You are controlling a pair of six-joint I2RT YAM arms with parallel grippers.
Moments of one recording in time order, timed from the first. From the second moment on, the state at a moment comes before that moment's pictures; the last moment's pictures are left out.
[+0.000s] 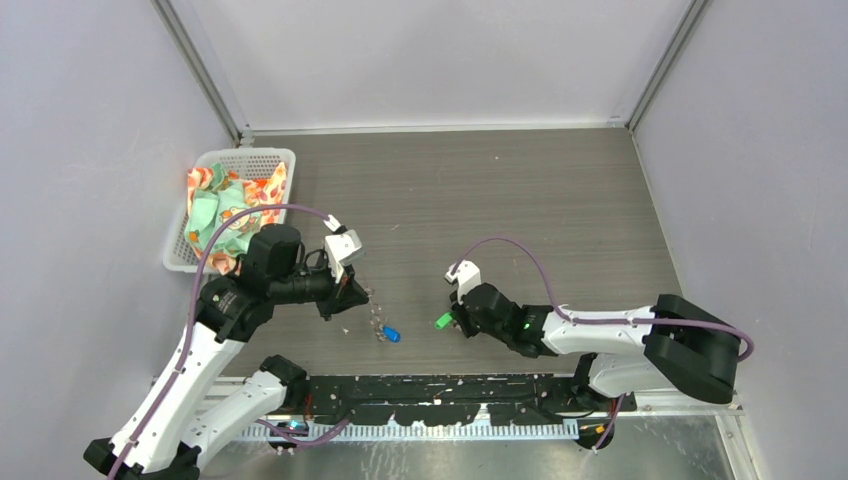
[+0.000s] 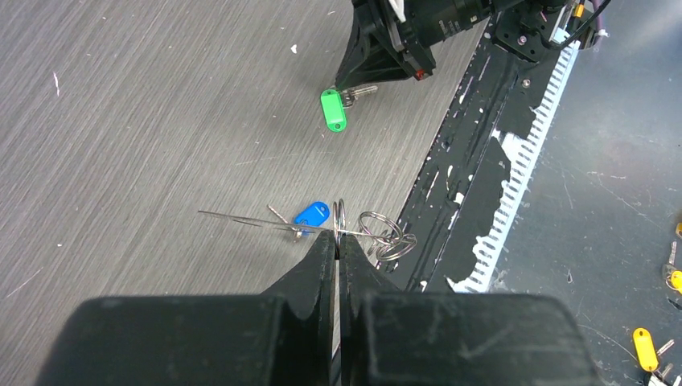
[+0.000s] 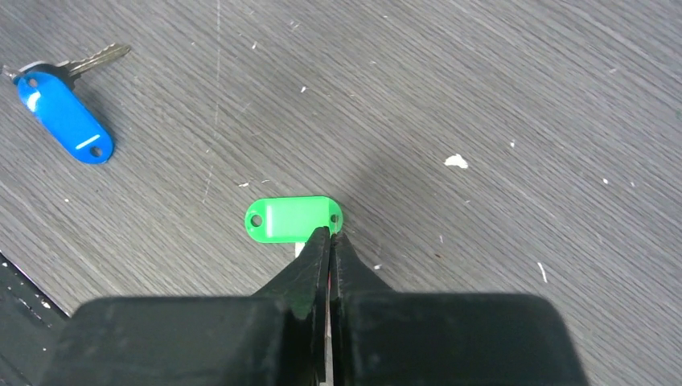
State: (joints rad) left arm -0.52 0.74 0.99 -0.91 0.58 0.20; right arm 1.09 1.29 0.44 0.18 0.26 0.32
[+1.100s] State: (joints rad) left arm -0.52 0.74 1.00 -0.92 0.58 0.18; right arm 1.06 1.16 0.56 -0.15 0.31 0.61
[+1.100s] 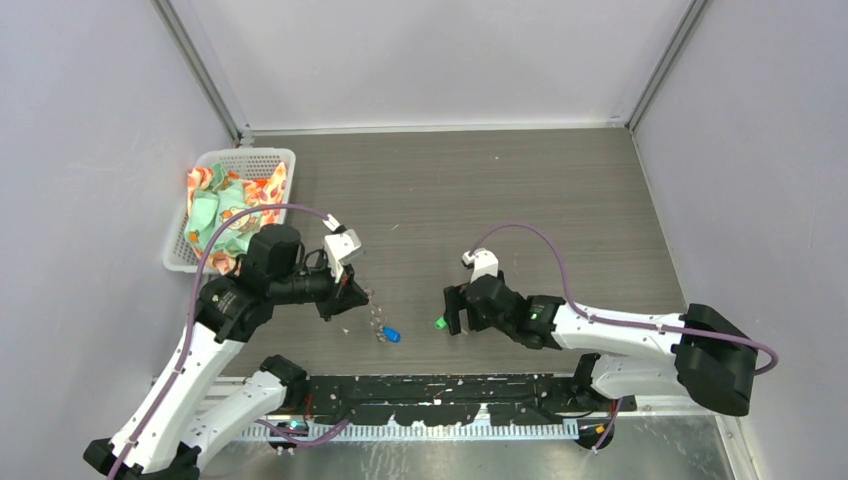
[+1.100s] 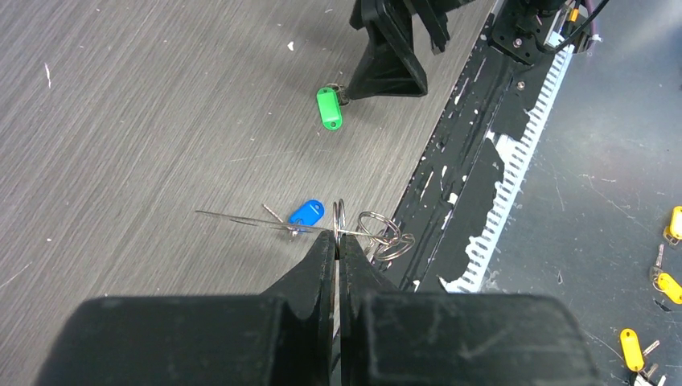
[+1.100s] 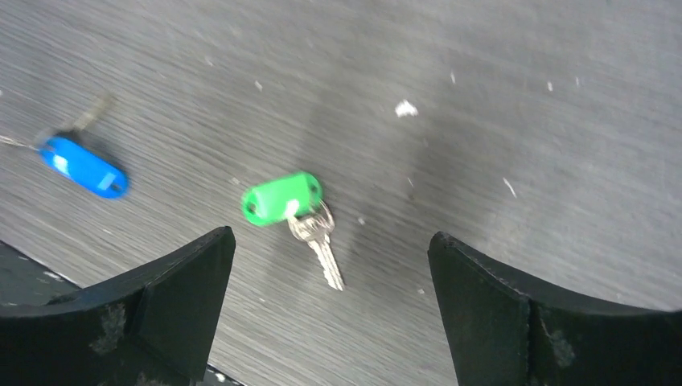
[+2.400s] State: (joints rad) left arm -0.52 0.74 1.01 -0.93 0.57 0.18; right arm 1.11 1.37 0.53 0.02 0.35 0.60
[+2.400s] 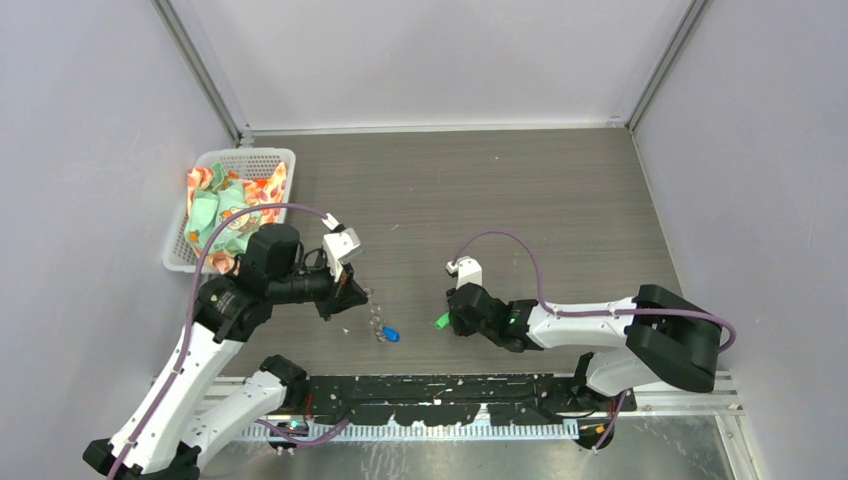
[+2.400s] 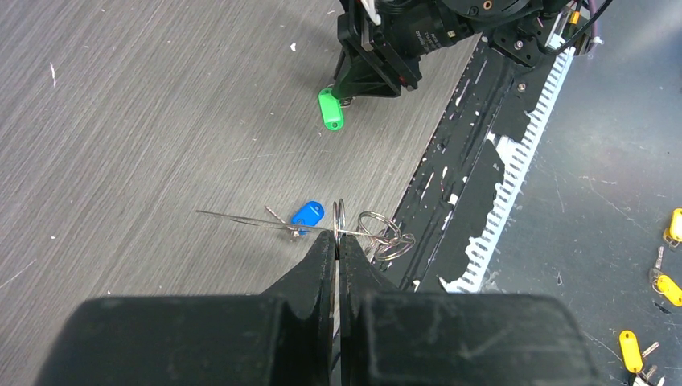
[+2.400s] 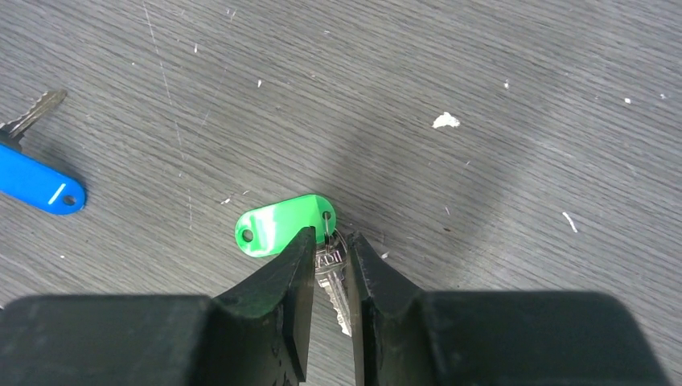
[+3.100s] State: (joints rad) left arm -0.52 0.74 1.01 -0.93 0.57 0.17; right arm 1.11 1.29 0.56 -0.06 0.31 0.55
